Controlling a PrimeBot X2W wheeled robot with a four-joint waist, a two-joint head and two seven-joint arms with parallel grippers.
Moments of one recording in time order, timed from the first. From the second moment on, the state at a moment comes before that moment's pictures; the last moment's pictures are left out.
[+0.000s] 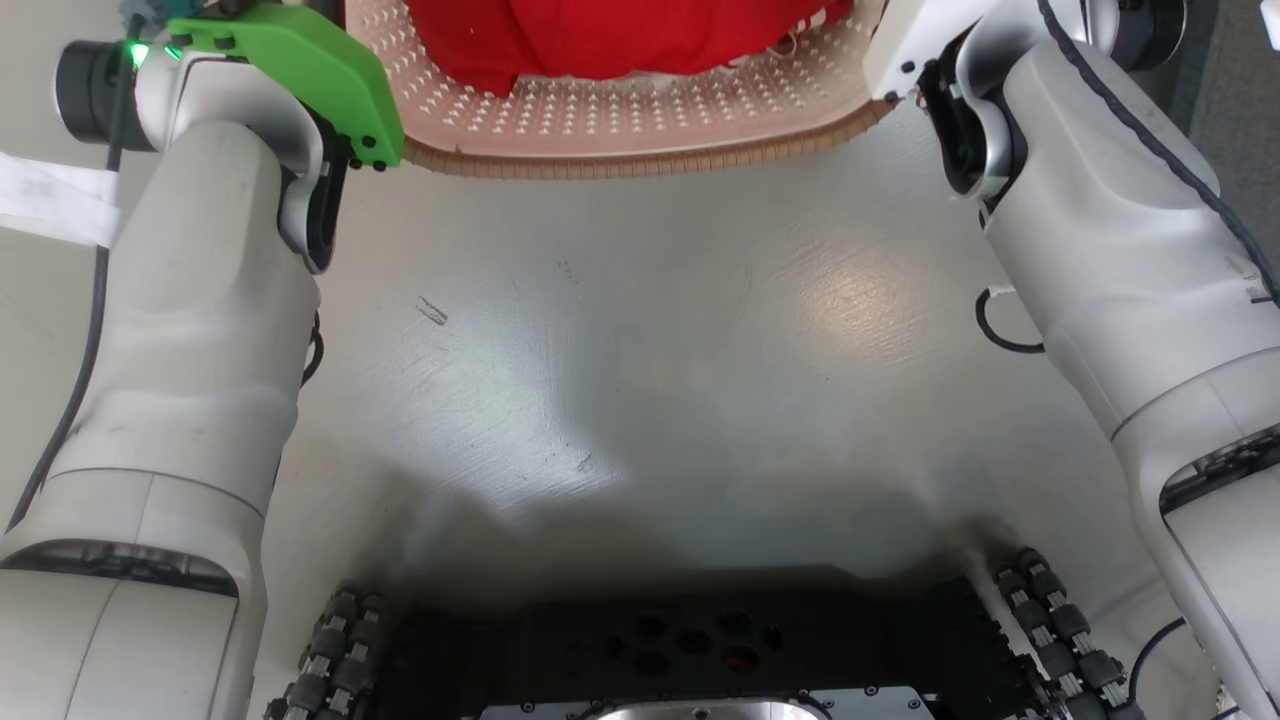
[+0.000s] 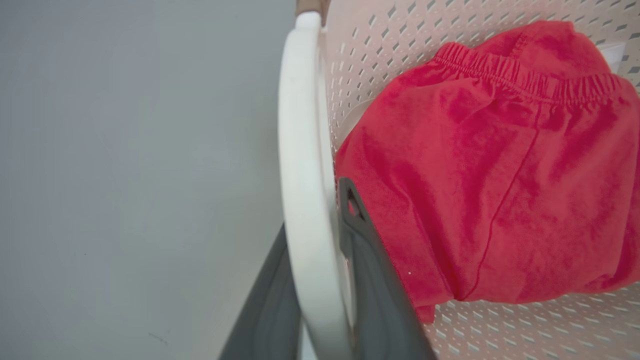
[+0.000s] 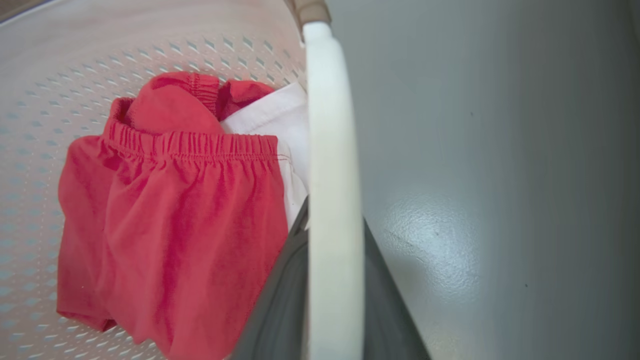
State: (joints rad) left arm -1.13 0.00 -0.33 1.01 -0.33 -0.07 -0.19; right arm -1.16 -0.06 0.55 0.98 0.54 -0.09 -0.15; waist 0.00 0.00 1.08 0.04
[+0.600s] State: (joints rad) left arm -1.09 0.00 -0.39 1.09 -0.37 -0.07 -0.22; right arm -1.08 -0.06 0.61 1.05 0.63 -0.09 -0.19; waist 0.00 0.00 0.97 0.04
